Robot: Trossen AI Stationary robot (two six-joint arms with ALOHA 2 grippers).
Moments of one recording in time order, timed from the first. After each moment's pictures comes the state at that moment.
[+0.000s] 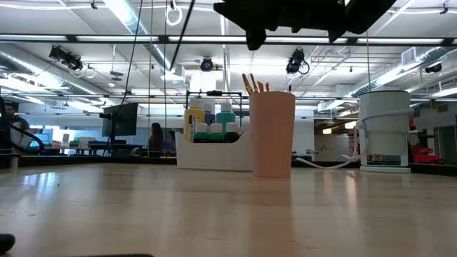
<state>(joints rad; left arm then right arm) -0.51 1.30 0.93 0.21 -0.97 0.01 -0.01 1.56 0.89 0.66 -0.23 0.00</state>
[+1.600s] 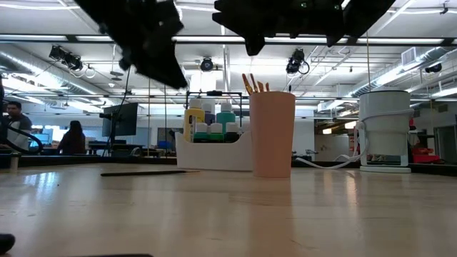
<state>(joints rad) -0.27 1.39 0.87 -0.33 -0.80 -0.59 -0.03 1.58 0.89 0.64 -0.23 -0.02</state>
